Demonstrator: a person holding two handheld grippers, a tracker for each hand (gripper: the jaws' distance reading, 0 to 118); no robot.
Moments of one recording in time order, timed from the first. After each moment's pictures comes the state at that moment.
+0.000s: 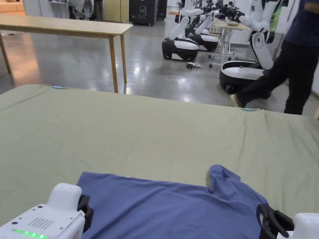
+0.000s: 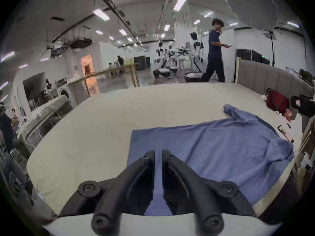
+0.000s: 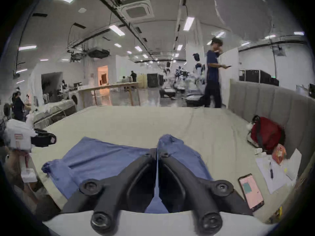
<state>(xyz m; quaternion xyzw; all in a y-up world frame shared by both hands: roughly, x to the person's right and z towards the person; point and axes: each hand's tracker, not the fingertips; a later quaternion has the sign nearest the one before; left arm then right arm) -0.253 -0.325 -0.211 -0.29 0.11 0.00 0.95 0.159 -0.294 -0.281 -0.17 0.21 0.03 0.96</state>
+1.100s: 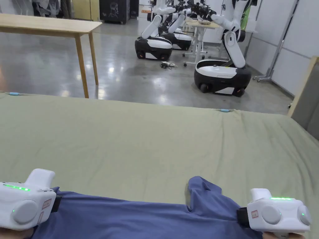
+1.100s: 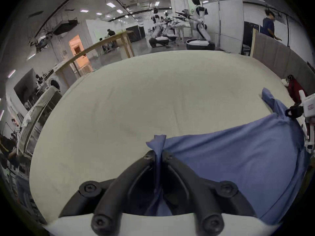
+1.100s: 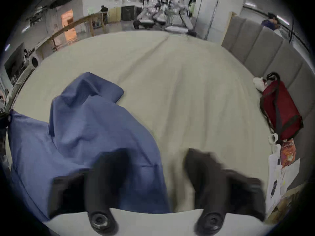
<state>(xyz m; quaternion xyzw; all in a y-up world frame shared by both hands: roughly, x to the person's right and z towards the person) -0.326 -0.348 -0.379 -0.41 0.12 -0.02 0.90 0.195 -0.410 -0.569 -0.48 0.08 0.10 0.87</state>
